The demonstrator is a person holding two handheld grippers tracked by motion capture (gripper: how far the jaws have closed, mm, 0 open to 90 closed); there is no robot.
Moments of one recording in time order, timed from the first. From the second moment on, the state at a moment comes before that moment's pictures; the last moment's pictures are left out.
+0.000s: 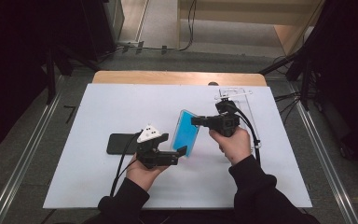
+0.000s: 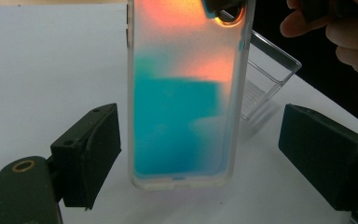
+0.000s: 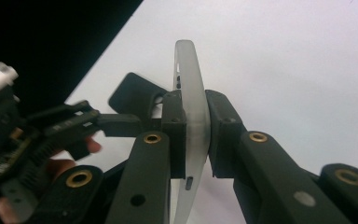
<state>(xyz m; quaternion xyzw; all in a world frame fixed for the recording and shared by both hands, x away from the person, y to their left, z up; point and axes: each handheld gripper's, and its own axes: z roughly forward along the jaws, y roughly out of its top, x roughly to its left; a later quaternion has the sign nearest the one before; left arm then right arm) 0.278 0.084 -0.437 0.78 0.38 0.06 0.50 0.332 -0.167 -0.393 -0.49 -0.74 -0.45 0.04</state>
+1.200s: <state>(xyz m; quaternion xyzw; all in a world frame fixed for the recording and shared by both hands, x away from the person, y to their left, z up) 0.298 0.106 -0.411 0.85 0.29 -0.01 0.44 0.304 -0.183 -0.393 -0.31 -0.82 -0.47 0.00</state>
